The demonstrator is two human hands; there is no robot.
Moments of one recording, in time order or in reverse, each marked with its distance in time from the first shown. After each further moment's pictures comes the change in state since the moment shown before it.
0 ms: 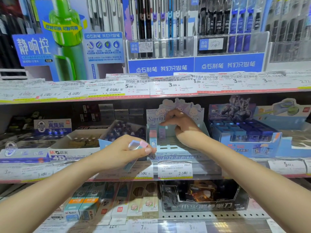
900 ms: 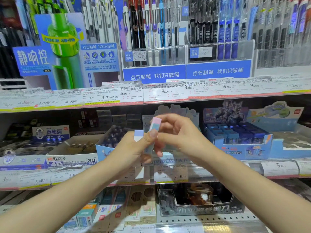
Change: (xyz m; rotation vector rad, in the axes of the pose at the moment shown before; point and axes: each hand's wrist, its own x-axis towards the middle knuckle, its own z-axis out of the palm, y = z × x) left_hand 0.014 0.027 0.027 -0.592 0.184 0.134; right_hand -0.045 -0.080 -0.034 0.904 -0.036 0.052
